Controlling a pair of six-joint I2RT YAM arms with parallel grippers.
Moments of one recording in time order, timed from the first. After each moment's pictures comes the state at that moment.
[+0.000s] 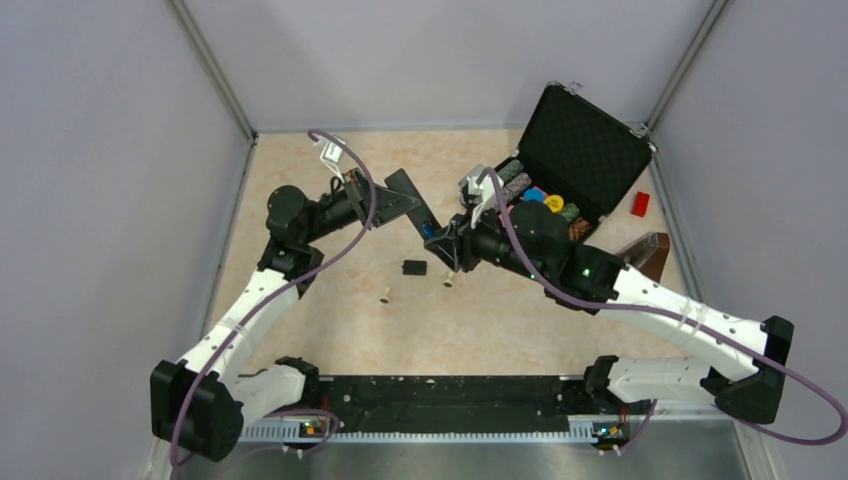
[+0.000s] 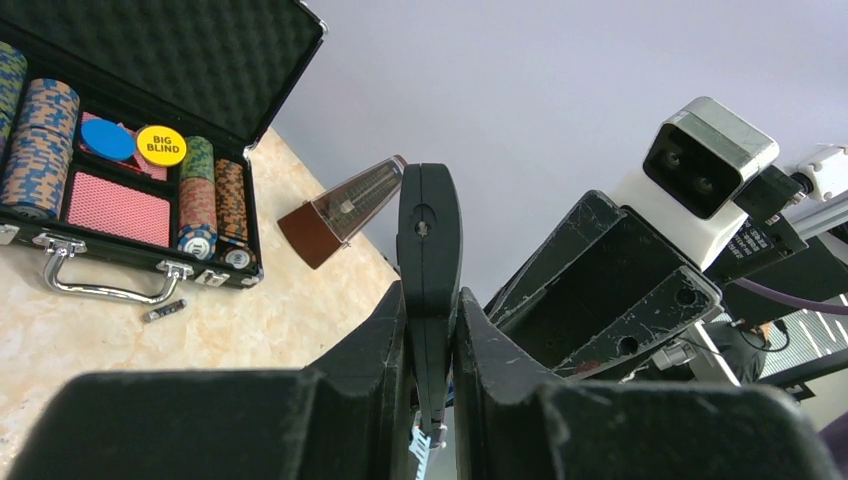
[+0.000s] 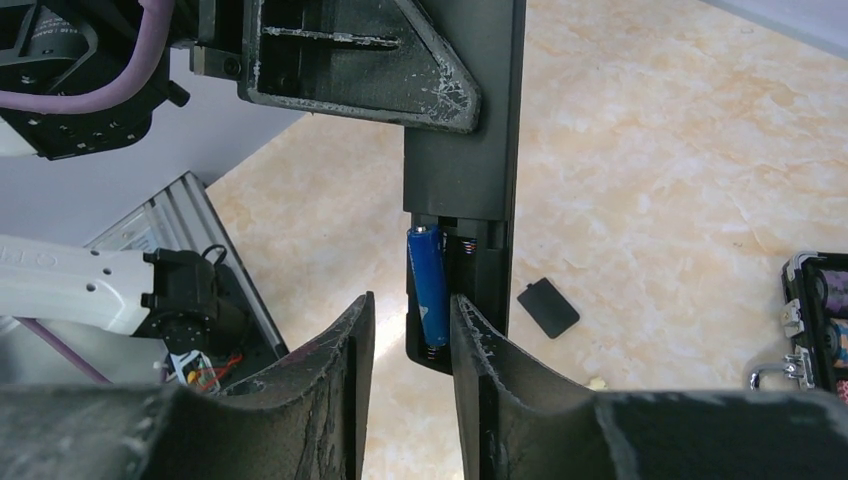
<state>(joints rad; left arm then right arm) -0.33 1.08 0.82 0.51 0.82 -1.06 1.05 1.12 1.13 -0.21 0.05 0.25</state>
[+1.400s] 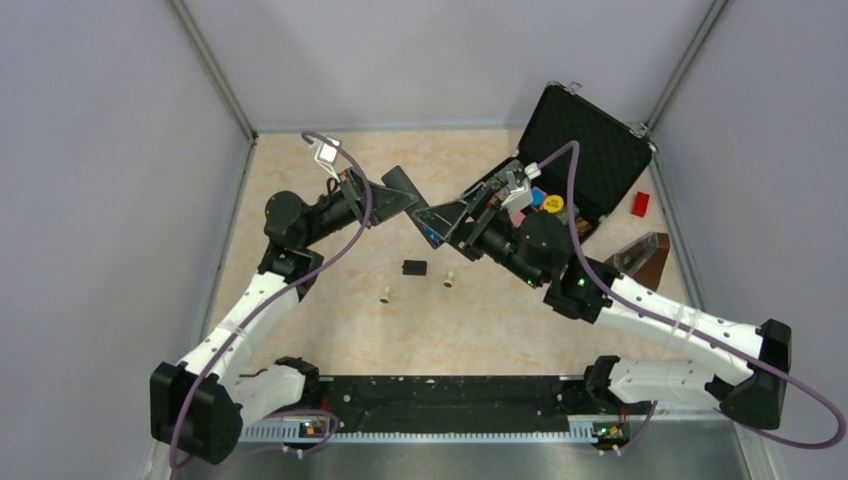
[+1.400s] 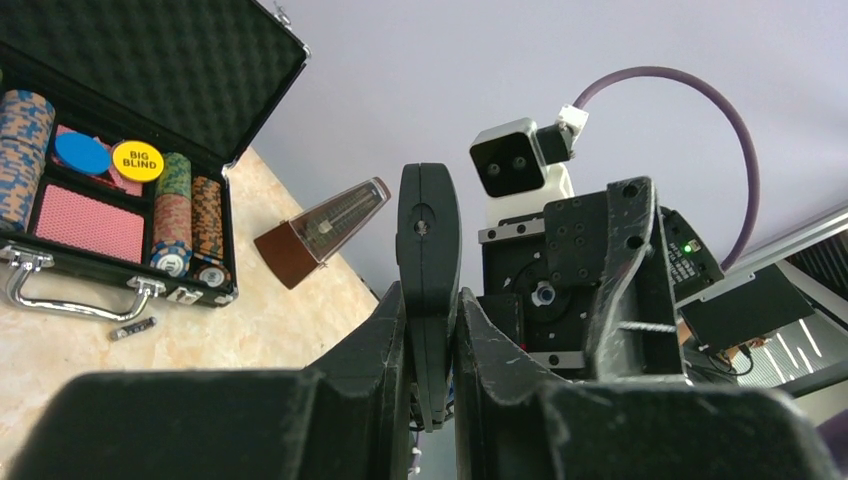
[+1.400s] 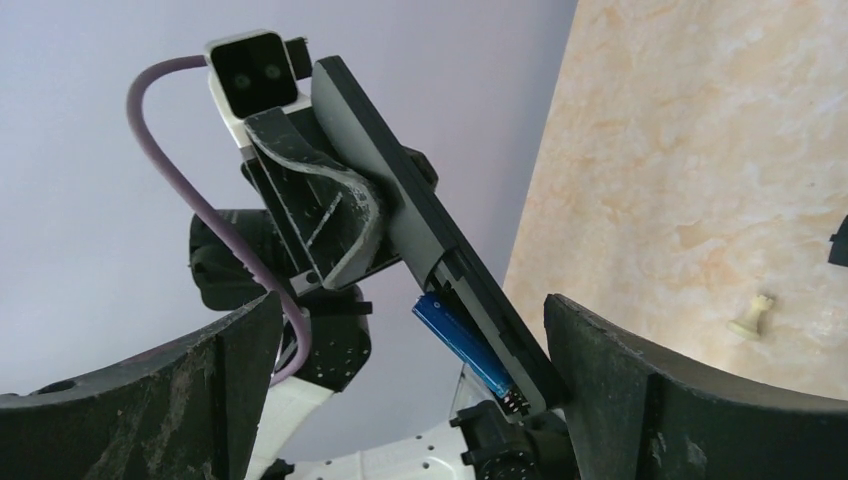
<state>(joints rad) -0.33 1.07 0.81 0.58 0.77 -1.15 1.03 1.08 0.99 0.05 0.22 1.14</state>
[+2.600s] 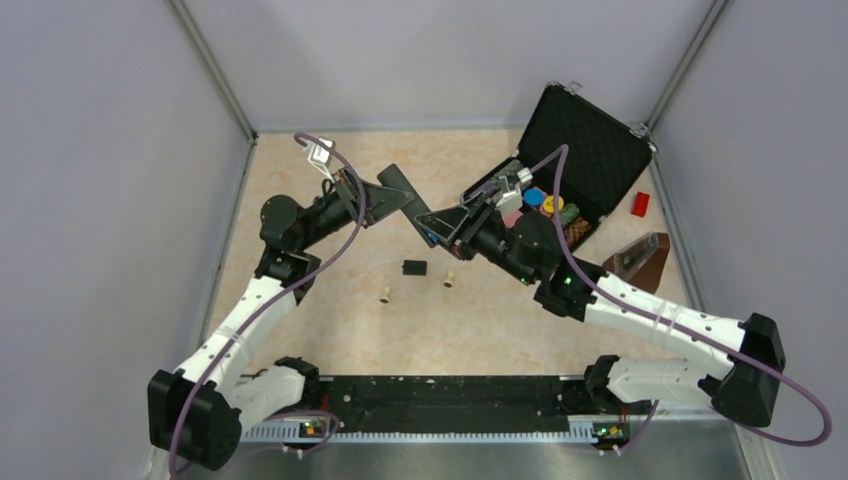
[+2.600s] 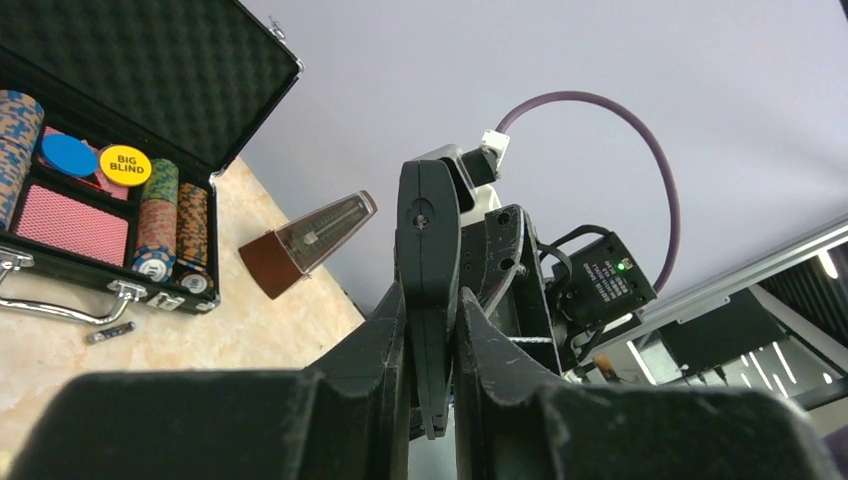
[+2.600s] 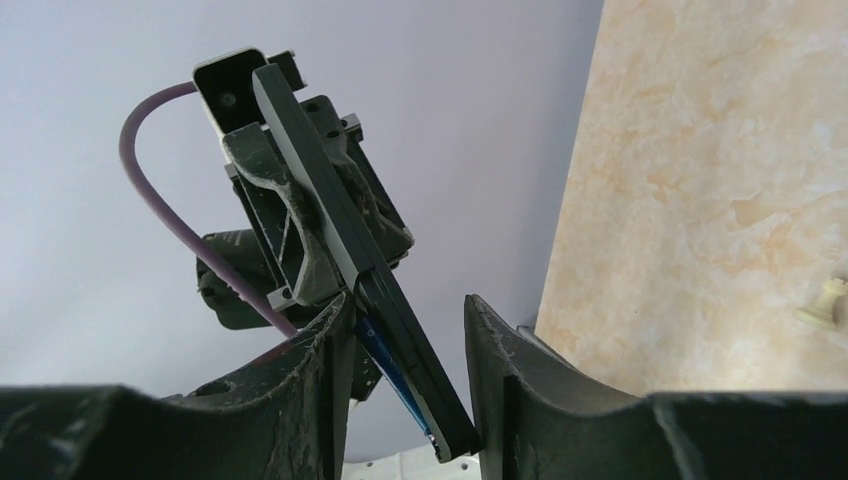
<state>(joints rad) -0.33 1.04 0.78 0.59 0.74 -1.21 0.99 1.13 0.92 0.19 0.13 1.29</state>
